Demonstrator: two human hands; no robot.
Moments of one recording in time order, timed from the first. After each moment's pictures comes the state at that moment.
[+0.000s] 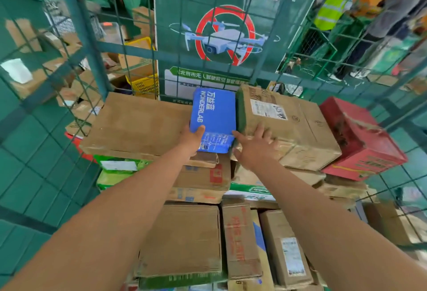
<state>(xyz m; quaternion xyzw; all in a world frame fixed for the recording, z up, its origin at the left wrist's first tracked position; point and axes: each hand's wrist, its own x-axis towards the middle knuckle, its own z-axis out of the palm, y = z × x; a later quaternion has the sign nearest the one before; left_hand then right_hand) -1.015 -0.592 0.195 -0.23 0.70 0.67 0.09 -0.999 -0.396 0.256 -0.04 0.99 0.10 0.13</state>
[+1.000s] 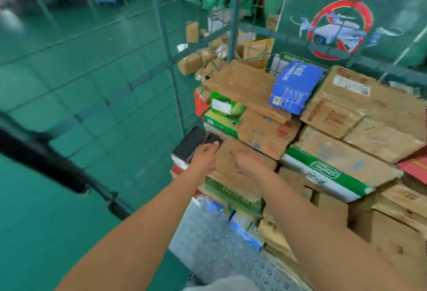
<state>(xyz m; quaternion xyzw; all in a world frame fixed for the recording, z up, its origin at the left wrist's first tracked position) -0.584 -0.526 0.205 -0.44 0.57 0.69 -0.05 -0.685 -0.412 0.245 -0.07 0.78 -0.44 0.44</state>
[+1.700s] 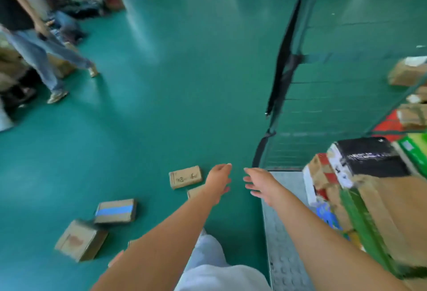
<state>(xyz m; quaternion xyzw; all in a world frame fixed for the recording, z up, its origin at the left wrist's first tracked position) -0.138 -0.426 0.147 -0.69 0.23 0.60 -0.31 -0.284 -0.445 0.156 -0.33 0.67 -0.16 0.65</state>
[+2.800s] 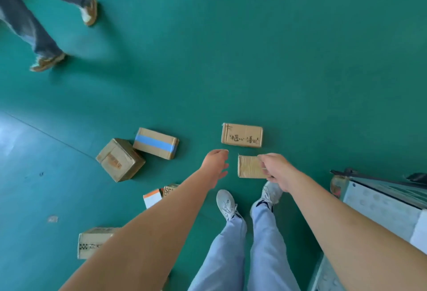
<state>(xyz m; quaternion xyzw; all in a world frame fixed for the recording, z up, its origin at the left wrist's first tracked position) 0.243 -0.560 -0.109 -0.74 -0.09 0.59 -0.31 0.082 -0.656 -0.106 -0.41 0.65 0.13 0.63</state>
